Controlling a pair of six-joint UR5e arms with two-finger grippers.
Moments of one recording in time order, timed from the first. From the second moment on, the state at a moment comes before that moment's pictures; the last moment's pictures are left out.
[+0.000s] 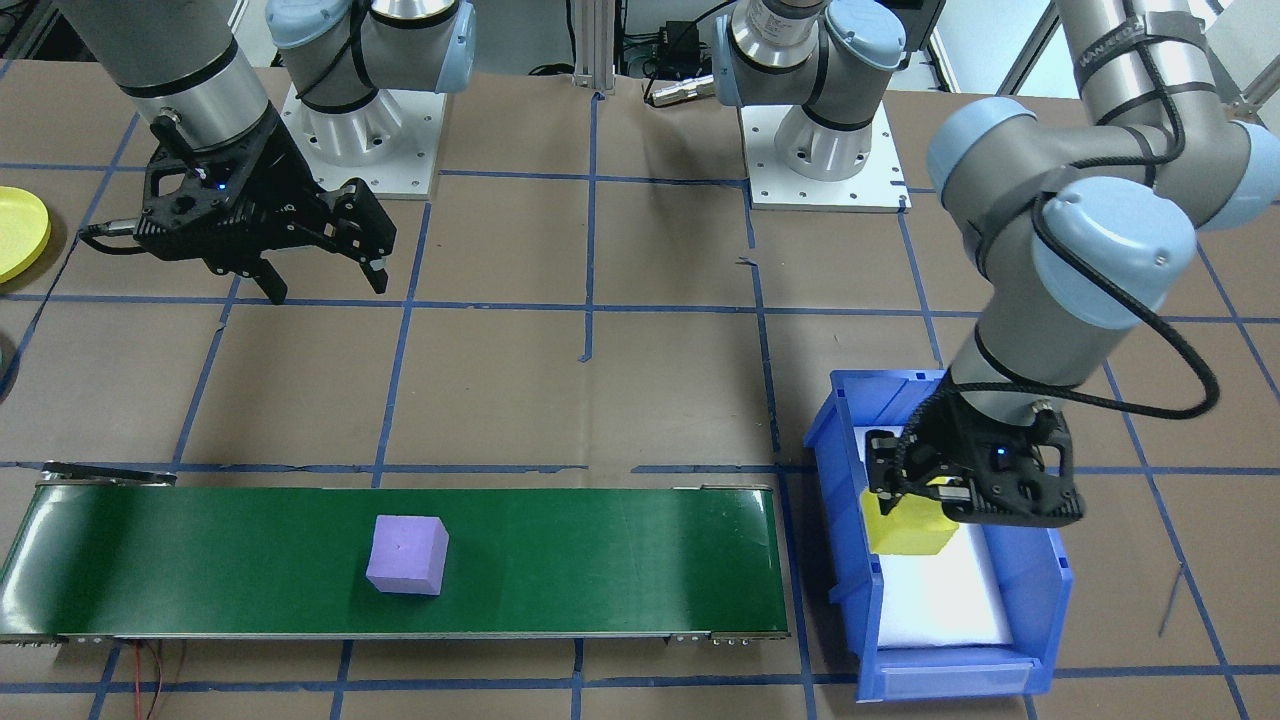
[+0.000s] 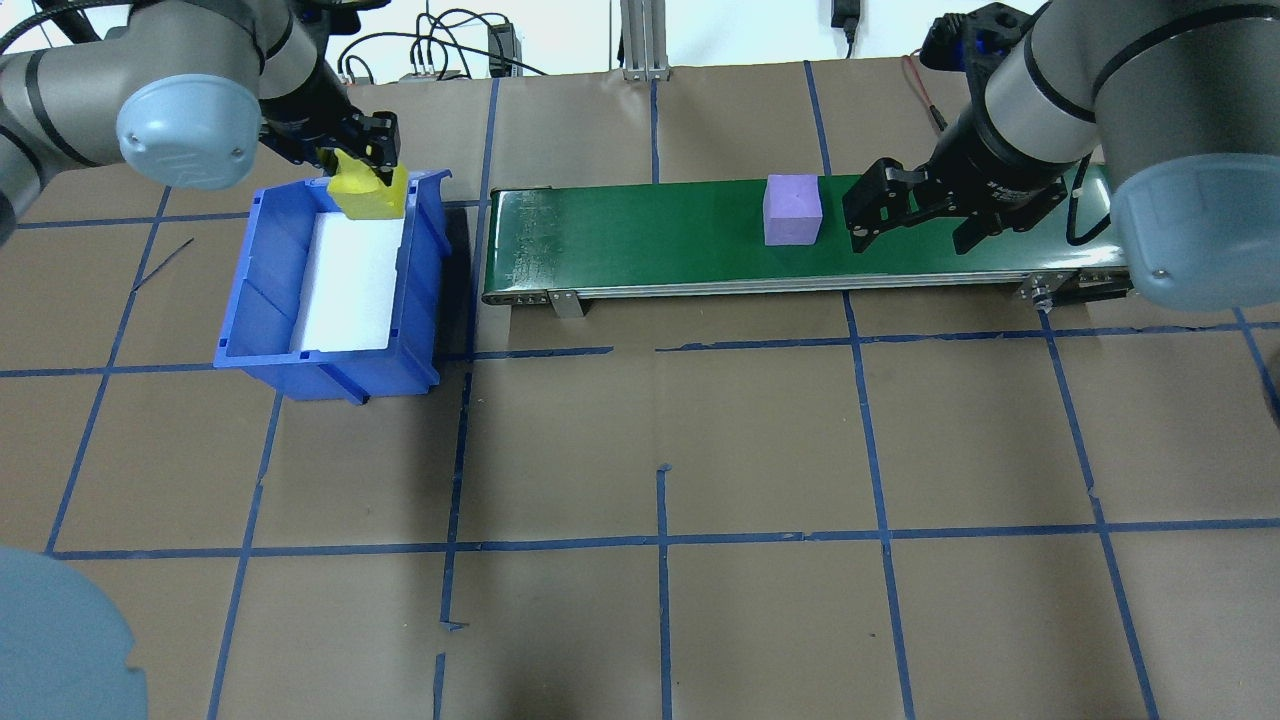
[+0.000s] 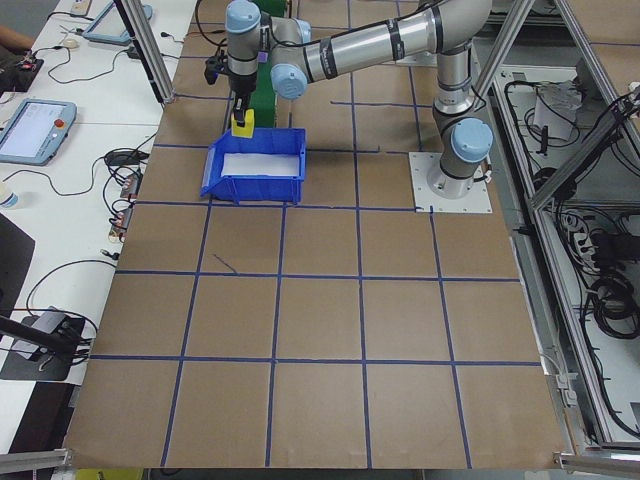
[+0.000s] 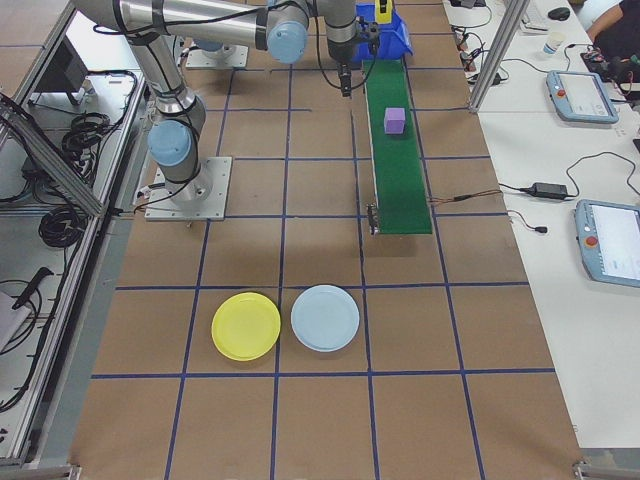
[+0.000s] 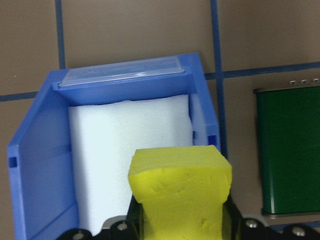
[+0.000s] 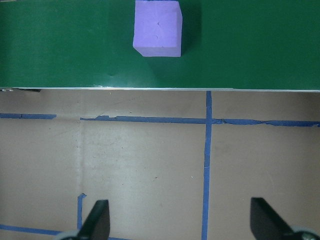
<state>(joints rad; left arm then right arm) -1.52 -1.90 -1.50 -1.14 1.57 0.11 1.52 -1.63 1.77 -1.83 -1.40 -0.07</state>
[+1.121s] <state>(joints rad) -1.71 -2.07 -1.49 -1.02 1.53 -0.11 1.52 -1.63 1.77 -1.83 -1.40 -0.07</state>
